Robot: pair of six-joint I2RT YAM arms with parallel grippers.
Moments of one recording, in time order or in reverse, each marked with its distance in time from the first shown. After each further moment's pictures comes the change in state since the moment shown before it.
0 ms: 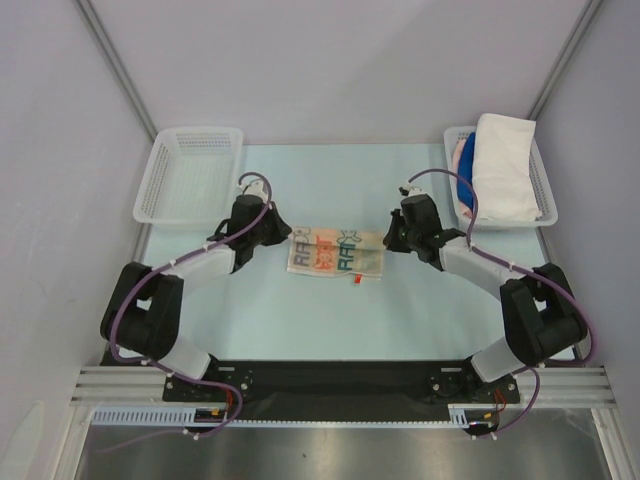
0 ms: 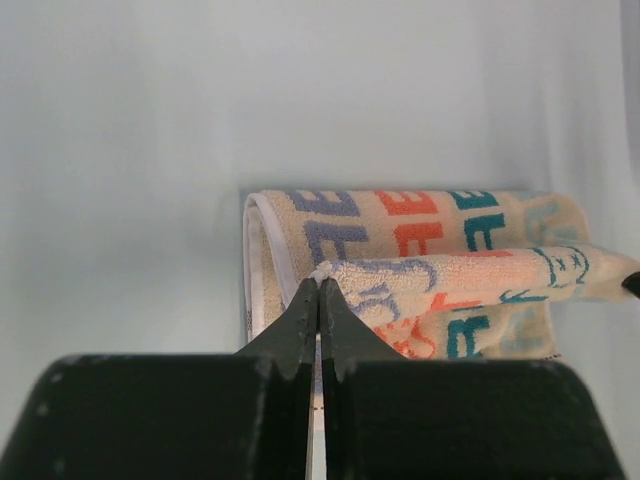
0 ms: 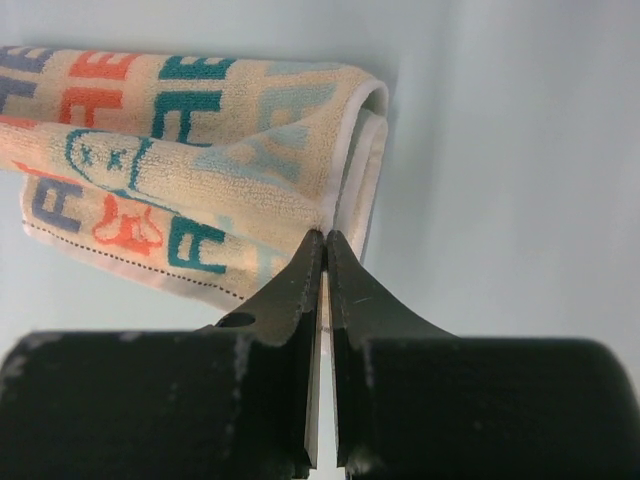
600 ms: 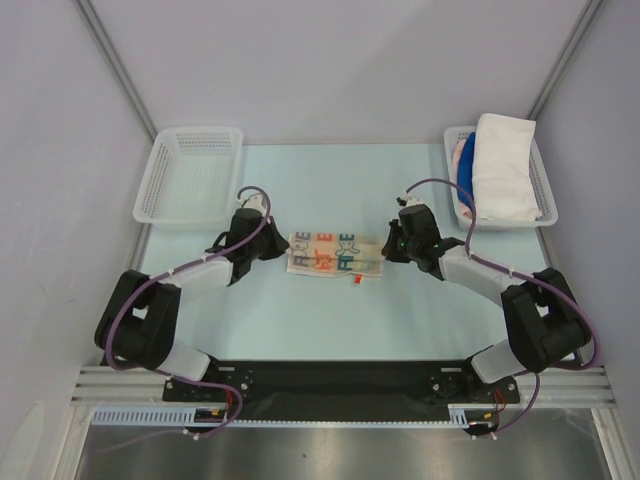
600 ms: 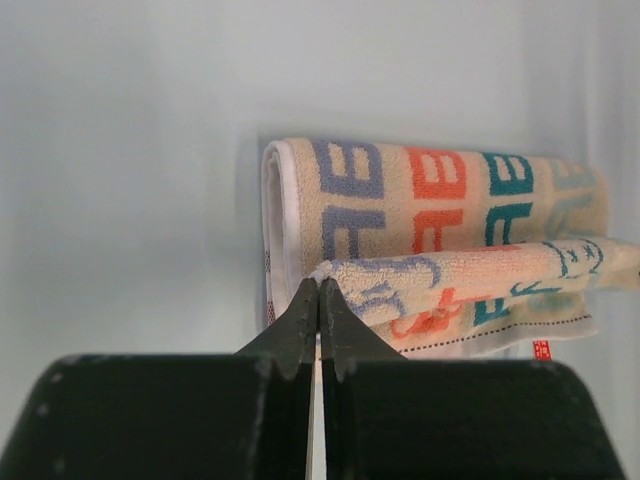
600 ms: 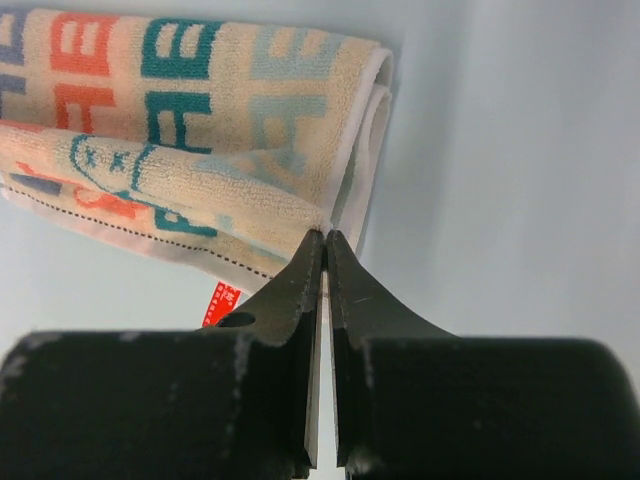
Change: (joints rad) left arm -0.012 -0.066 -0.108 0.000 -0.006 -0.016; right arm 0.030 -0.043 -0.079 0.016 -0.003 0.016
